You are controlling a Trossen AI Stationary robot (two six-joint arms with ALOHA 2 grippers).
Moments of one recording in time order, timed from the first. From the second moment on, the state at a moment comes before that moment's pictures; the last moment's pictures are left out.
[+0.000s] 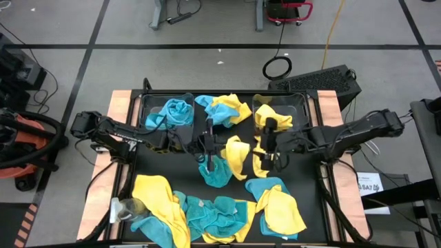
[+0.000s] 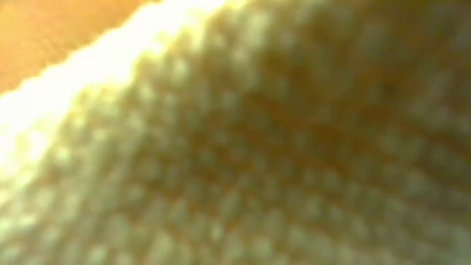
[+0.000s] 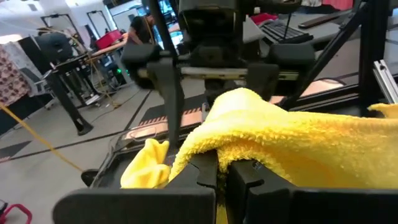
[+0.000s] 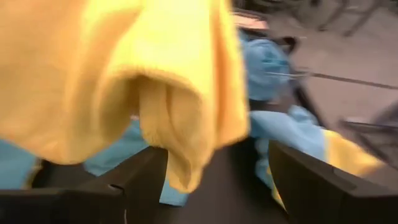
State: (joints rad) left arm -0.11 1.50 0.97 0.43 -0.16 0.30; right arm 0.21 1.16 0.91 -0.29 0.38 -0.02
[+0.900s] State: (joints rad) left arm -0.11 1.50 0.97 0.40 -0.13 0.38; right arm 0.15 1.31 0.91 -0.15 0.31 -0.14
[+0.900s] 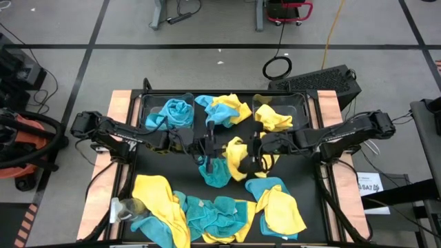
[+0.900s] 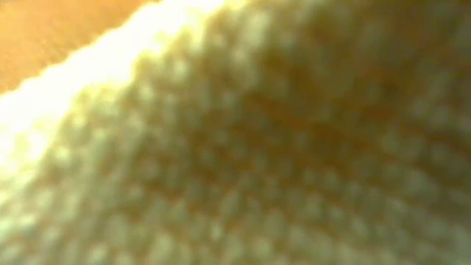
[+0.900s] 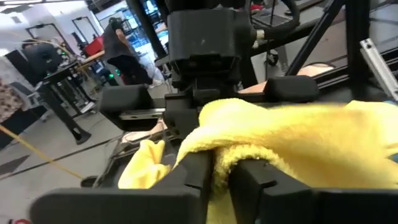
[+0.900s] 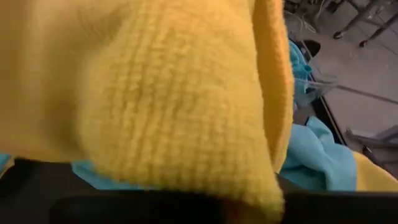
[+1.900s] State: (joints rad) left arm -0.21 1.50 0.97 0.18 -0.19 0.19; right arm -0.28 0.90 0.91 -0.84 0.68 -0.01
